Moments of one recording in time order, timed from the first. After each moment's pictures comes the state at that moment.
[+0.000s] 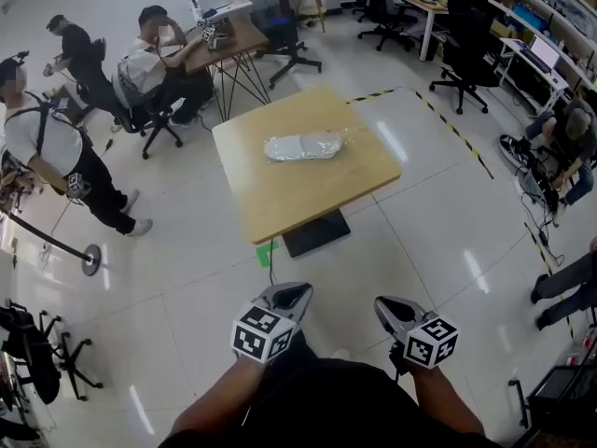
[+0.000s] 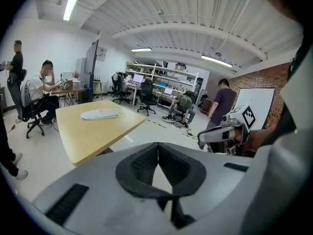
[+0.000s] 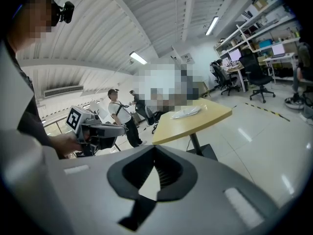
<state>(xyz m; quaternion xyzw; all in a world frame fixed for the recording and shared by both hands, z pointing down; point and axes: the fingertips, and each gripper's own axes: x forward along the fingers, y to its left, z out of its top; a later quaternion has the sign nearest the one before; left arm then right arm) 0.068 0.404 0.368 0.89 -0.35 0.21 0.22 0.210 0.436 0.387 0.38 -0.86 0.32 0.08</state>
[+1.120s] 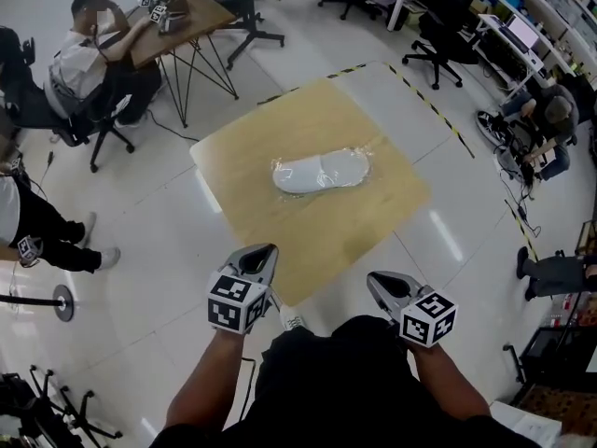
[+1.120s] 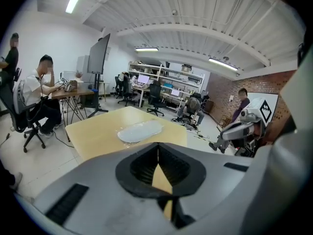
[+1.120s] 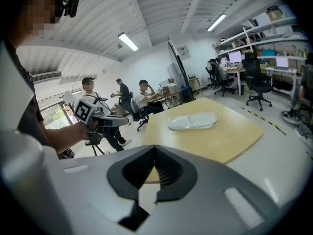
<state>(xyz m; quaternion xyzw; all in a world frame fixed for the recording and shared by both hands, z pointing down) -0.144 0.069 0.414 0.89 -0.34 0.21 0.22 0.034 0.163 0.409 0.44 -0.82 0.32 0.16</state>
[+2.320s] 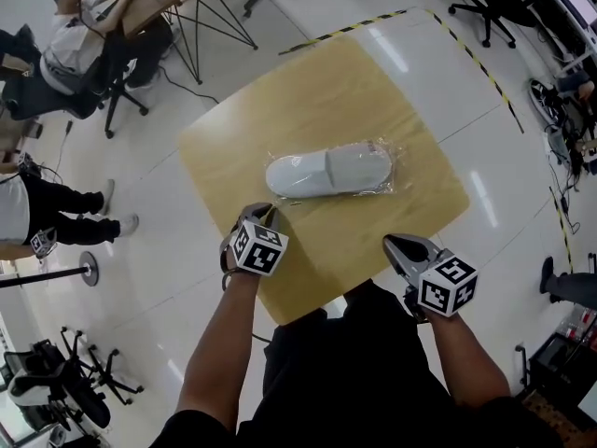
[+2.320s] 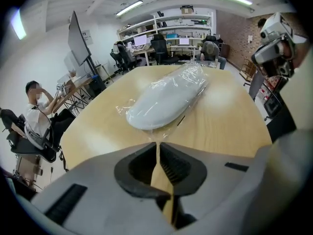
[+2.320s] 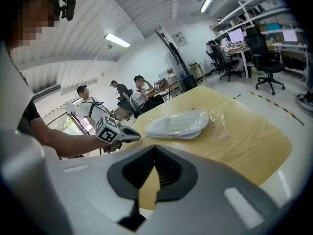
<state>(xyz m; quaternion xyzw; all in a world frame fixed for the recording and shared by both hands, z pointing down) -0.111 -0.093 0.617 0.78 -0.36 0.49 0.15 0.118 -0.009 0.500 0.38 -0.83 0.39 0.15</state>
